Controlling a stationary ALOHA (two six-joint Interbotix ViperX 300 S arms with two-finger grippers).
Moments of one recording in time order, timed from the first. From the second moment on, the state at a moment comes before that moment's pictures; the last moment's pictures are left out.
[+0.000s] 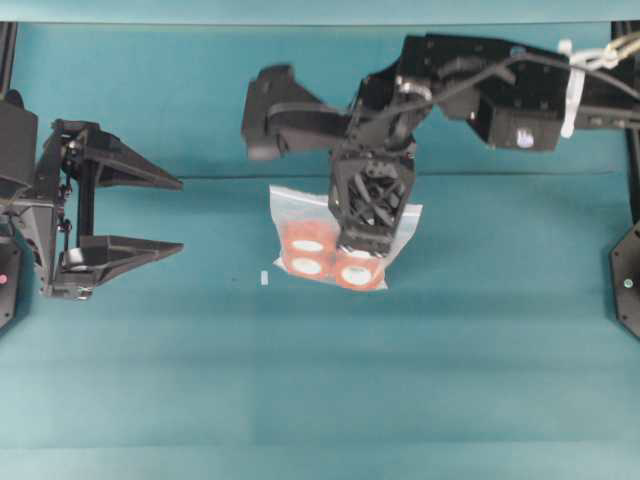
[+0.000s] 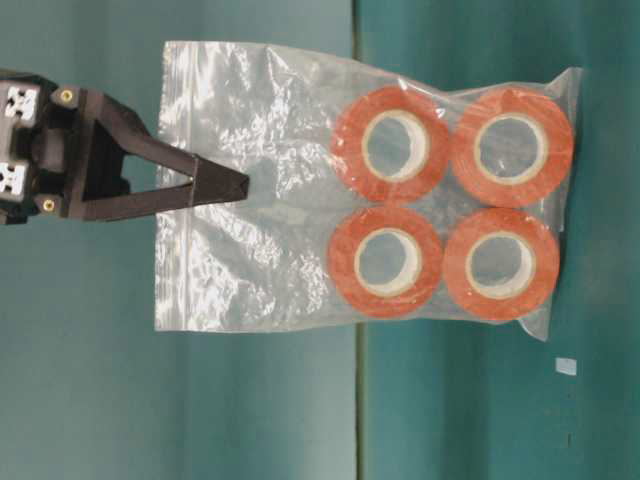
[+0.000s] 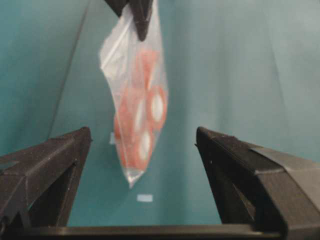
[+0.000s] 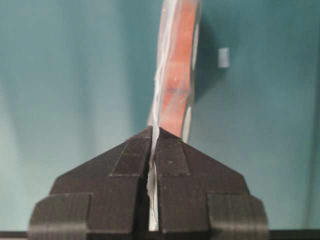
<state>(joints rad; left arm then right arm) 0.05 -0.72 0.98 0.01 0.00 -0.06 -0.18 0.14 -0.02 0.23 1.22 -0.20</state>
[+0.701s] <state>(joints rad) 0.05 -0.72 0.98 0.01 0.00 -0.07 -0.14 0.14 -0.02 0.18 1.20 -0.36</state>
